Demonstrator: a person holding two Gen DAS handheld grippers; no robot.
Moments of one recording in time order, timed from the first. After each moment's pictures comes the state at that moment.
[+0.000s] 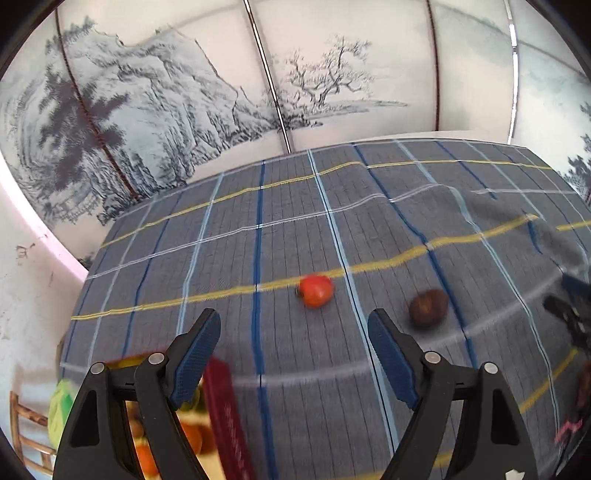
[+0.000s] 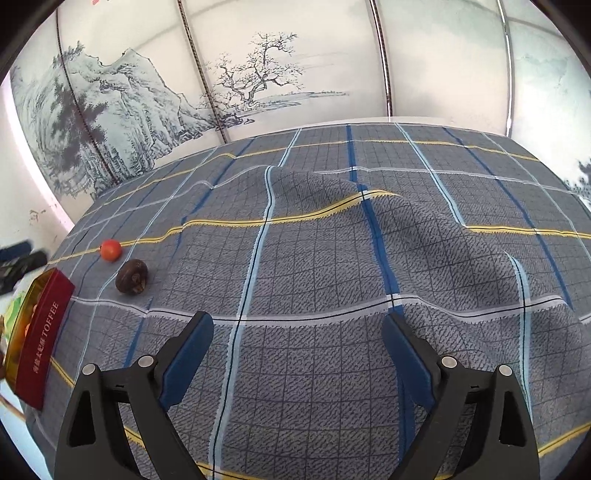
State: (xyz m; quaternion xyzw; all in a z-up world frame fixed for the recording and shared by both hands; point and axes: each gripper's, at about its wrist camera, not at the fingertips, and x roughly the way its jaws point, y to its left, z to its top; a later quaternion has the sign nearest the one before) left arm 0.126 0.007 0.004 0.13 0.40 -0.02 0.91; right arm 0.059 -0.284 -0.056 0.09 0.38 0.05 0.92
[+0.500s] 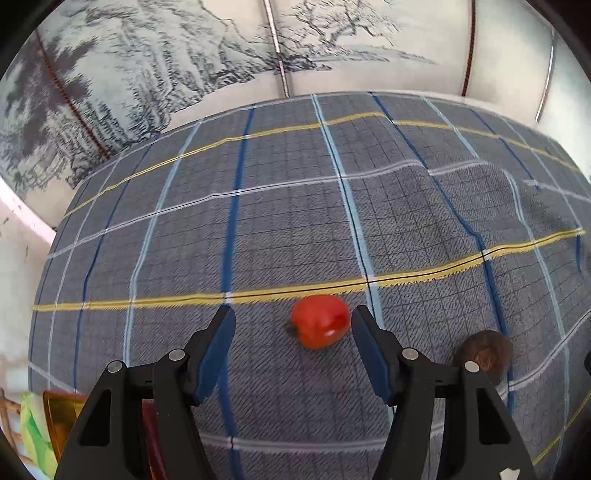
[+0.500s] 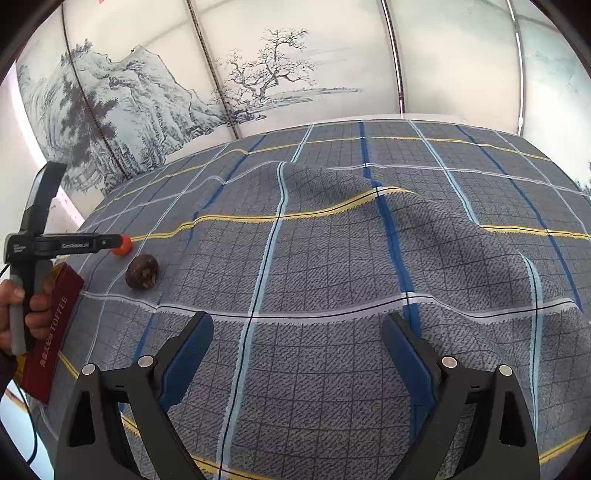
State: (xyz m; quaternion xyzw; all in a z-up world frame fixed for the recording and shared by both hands) left arm 0.213 0.008 -0.056 0.11 0.49 -0.01 0.87; right arm 0.060 -0.280 -0.057 0.10 0.39 0.08 0.91
